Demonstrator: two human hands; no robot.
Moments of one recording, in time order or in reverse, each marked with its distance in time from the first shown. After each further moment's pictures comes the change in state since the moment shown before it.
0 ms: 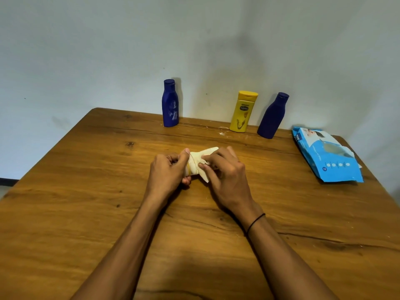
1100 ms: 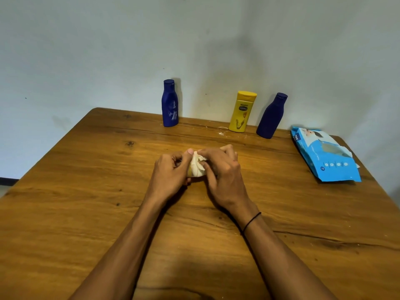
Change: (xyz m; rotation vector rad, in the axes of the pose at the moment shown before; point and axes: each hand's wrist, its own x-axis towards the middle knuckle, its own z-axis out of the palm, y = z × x) left_hand -0.006 0.002 0.000 0.098 -0.068 0.133; right_hand 0.000 -0.004 0.003 -0.002 -0.004 0.021
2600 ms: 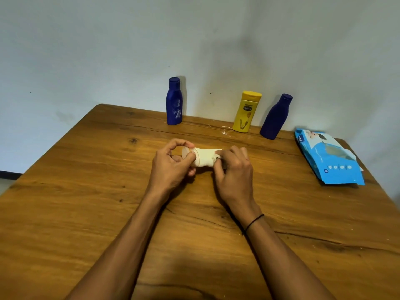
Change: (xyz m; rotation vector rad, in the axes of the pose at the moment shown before) left_hand 0.004 -0.003 -0.004 -0.241 0.055 -0.007; right_hand -0.001 0.002 0.002 -0.165 0.084 0.211
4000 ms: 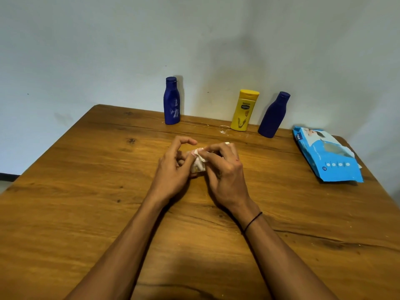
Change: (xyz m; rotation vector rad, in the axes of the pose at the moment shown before) left_hand -0.004 -0.001 0.007 0.101 -0.097 0.102; right_hand 0.000 -0.003 -0.006 0.142 -0.064 -0.242
